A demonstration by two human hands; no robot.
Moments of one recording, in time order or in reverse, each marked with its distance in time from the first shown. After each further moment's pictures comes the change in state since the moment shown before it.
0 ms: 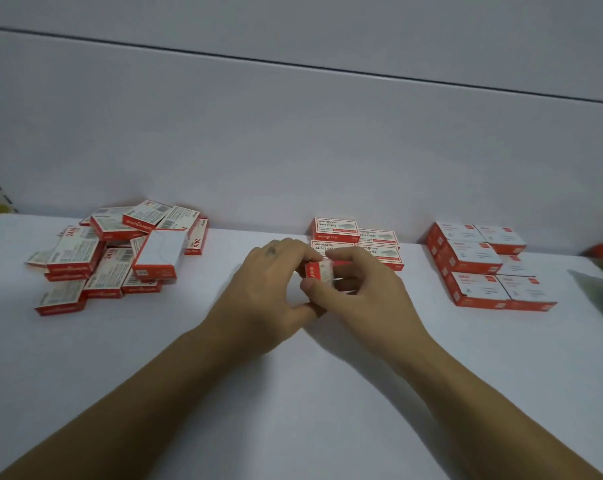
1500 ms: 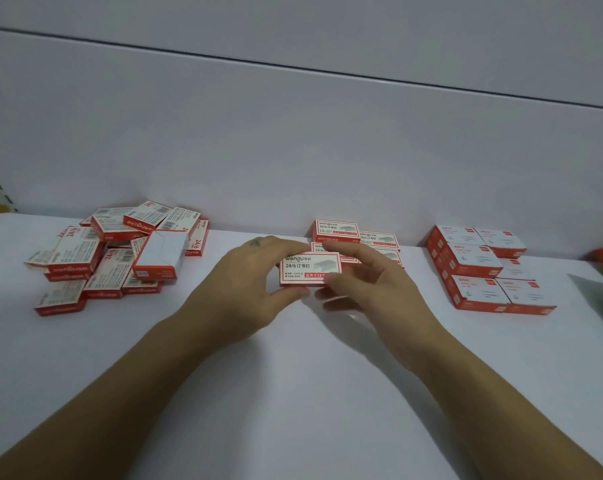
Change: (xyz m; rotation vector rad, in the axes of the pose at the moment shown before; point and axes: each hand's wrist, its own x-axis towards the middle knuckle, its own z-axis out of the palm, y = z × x) left_hand 0.007 -0.014 -0.019 0.023 -0.081 -0.039; right_hand 0.010 0.007 -0.013 0.362 -0.122 0.006
